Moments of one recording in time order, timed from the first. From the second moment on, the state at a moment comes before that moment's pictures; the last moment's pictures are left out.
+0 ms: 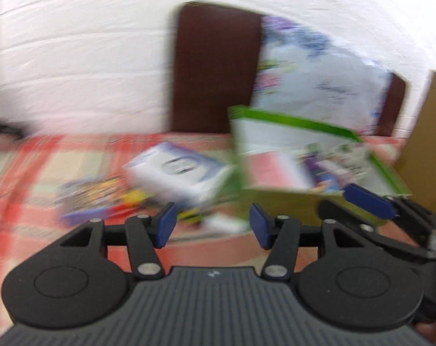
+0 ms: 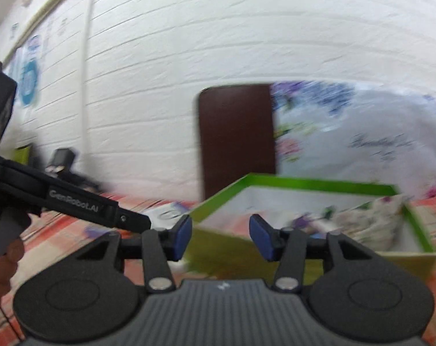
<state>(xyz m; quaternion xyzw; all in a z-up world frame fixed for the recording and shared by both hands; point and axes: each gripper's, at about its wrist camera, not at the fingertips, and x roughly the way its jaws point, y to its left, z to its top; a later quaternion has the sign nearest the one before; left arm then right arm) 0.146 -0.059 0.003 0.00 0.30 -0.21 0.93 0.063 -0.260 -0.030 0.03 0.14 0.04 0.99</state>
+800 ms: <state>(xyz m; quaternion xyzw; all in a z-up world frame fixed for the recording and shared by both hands) 0.268 0.055 -0.039 -0.17 0.36 -0.14 0.91 0.248 -0.122 -0.078 0.00 0.33 0.17 0.93</state>
